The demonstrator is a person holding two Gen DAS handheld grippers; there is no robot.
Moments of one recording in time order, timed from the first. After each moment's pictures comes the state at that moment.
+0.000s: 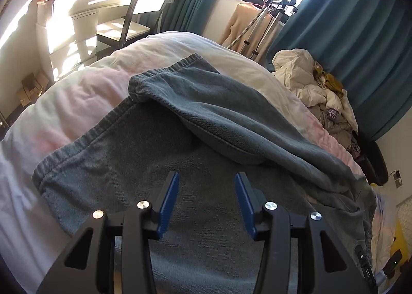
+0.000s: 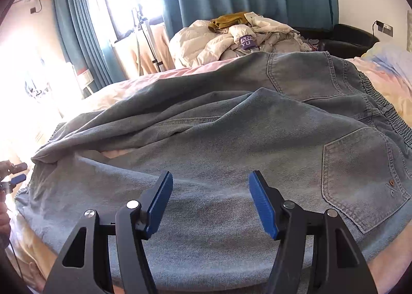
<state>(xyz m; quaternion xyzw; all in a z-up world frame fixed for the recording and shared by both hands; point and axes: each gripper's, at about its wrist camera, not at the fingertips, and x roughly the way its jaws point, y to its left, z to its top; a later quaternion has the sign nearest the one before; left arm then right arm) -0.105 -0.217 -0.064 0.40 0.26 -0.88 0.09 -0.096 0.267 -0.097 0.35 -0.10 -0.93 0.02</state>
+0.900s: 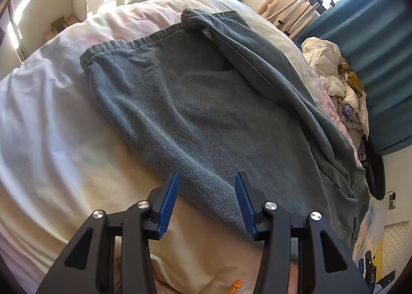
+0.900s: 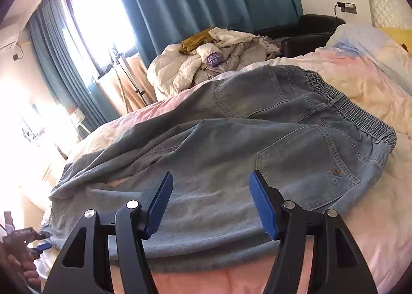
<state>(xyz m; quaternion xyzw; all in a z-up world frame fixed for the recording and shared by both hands) -0.033 -0.197 -0.087 0.48 0.34 -0.80 0.14 -0.032 0.357 -0.034 0.32 -0.20 -0.93 -0.03</state>
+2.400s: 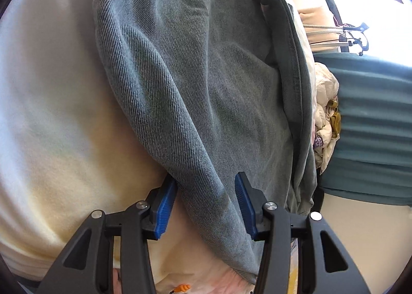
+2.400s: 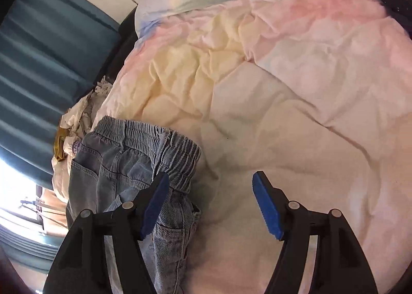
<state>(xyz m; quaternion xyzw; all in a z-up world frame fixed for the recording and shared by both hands) -0.043 -0.234 -0.159 0.46 0.58 -0.67 0.07 0.047 0.626 -0.135 0.28 -0.51 -0.74 -0.34</state>
